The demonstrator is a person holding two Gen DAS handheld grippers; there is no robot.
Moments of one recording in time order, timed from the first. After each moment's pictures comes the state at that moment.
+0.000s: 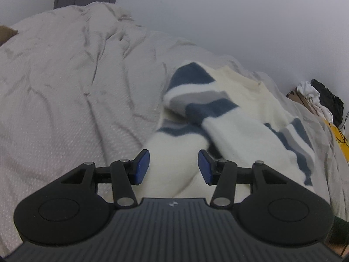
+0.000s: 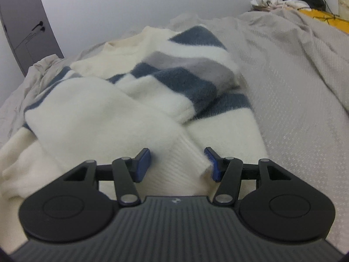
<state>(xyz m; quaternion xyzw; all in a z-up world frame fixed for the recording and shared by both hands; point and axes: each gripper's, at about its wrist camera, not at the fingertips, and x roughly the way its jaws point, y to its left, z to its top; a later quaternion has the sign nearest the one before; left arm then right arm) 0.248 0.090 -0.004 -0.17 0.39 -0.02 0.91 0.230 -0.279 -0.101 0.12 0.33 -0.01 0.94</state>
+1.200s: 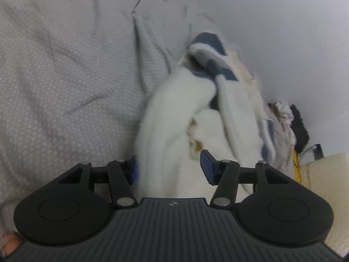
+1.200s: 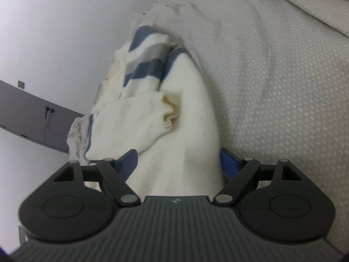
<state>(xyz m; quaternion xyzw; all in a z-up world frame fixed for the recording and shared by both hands) 0.150 0.141 -0.038 -0.39 0.44 -0.05 0.81 0.105 -0.349 -0.103 0.46 0.34 0.00 0.82</state>
